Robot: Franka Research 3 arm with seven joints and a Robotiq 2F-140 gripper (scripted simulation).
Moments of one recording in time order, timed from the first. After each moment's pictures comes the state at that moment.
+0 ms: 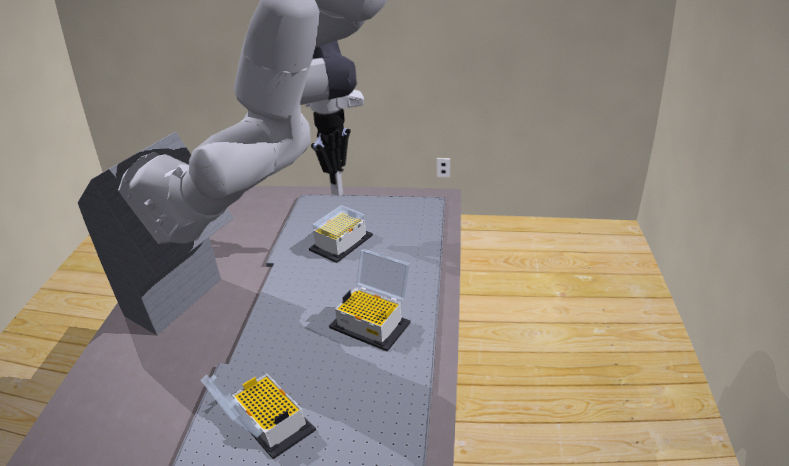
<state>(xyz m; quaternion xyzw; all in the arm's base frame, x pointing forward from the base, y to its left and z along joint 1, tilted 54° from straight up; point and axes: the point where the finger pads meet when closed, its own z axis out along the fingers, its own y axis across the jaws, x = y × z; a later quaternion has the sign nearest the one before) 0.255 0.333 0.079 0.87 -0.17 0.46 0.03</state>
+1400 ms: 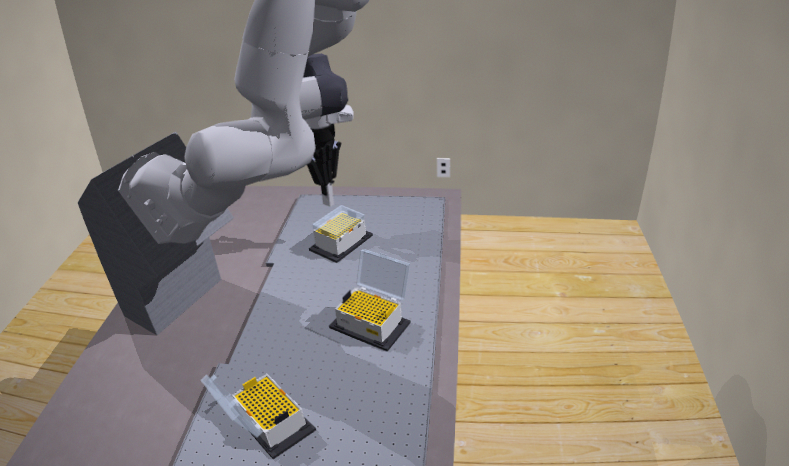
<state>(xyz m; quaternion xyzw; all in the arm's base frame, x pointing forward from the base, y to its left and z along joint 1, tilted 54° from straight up) 0.271 0.337 0.020 0.87 -0.17 0.46 0.03</state>
